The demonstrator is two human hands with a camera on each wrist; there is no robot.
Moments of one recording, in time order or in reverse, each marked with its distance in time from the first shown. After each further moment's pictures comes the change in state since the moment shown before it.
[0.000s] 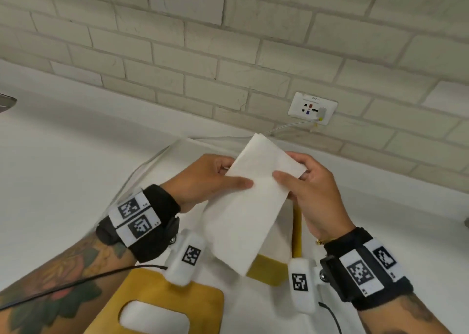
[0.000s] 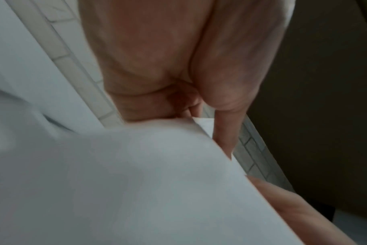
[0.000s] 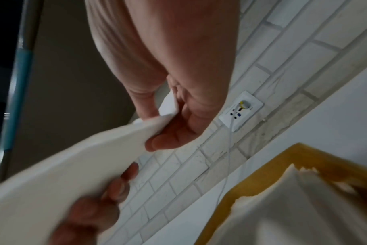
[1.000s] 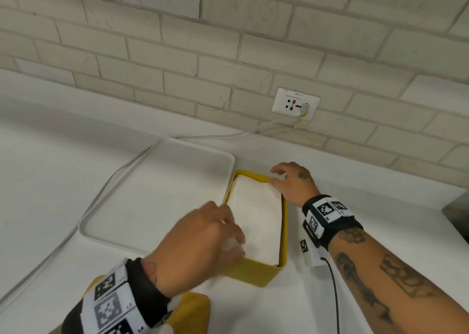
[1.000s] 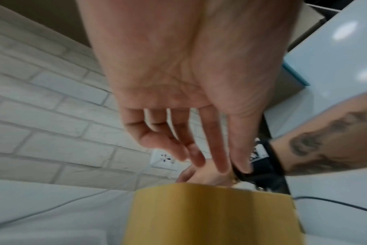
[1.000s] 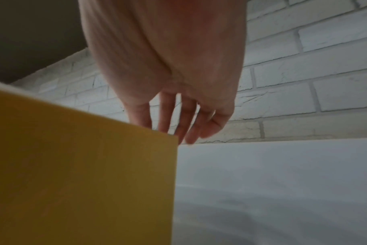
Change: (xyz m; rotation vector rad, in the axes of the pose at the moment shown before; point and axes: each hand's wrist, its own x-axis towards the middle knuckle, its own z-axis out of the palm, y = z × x) left_hand -0.043 -0.046 0.050 0.953 0.010 0.412; right_hand 0.090 0.070 -0.048 -1.065 -0.083 0.031
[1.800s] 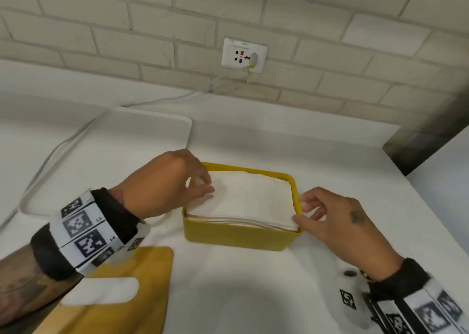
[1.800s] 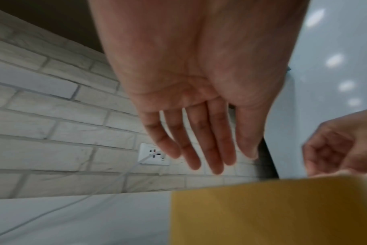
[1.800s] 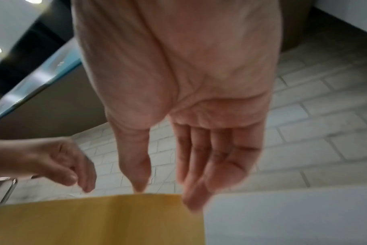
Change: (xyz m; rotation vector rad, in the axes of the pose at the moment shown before) left_hand 0.037 0.002 0.009 -0.027 -0.027 0.167; right_hand -0.229 0.063 -0.059 0.086 0.009 0.116
